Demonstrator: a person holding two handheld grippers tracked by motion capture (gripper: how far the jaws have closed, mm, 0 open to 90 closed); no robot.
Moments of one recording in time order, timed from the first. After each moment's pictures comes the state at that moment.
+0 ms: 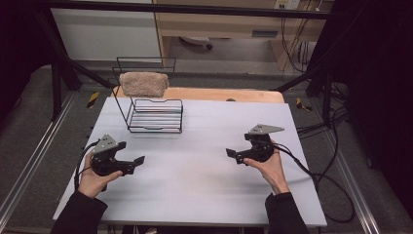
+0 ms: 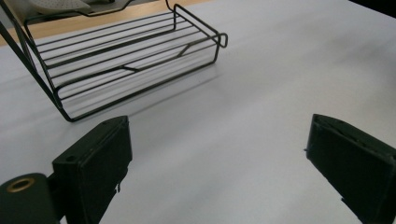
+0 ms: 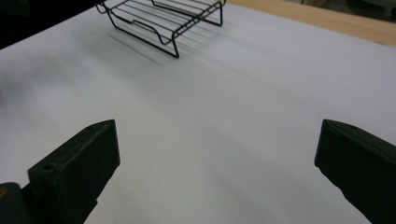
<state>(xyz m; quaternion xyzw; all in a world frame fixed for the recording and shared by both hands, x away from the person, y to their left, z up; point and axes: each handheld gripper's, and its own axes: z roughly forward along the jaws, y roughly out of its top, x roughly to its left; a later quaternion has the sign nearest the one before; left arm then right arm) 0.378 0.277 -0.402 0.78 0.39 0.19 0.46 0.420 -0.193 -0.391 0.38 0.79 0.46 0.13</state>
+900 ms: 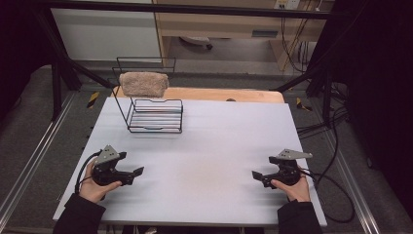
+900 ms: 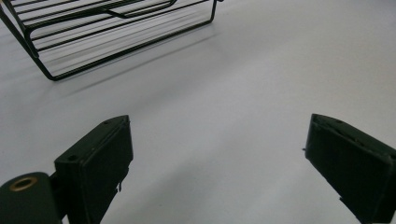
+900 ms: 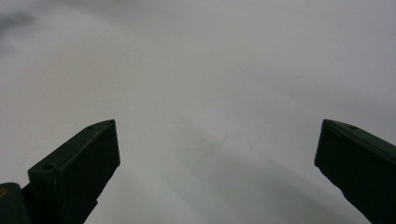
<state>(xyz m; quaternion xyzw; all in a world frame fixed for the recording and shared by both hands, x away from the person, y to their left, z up) 0.368 0.284 -0.431 0.79 0.38 0.18 0.43 0.373 -0.273 -0.442 0.42 0.78 0.45 0.12</state>
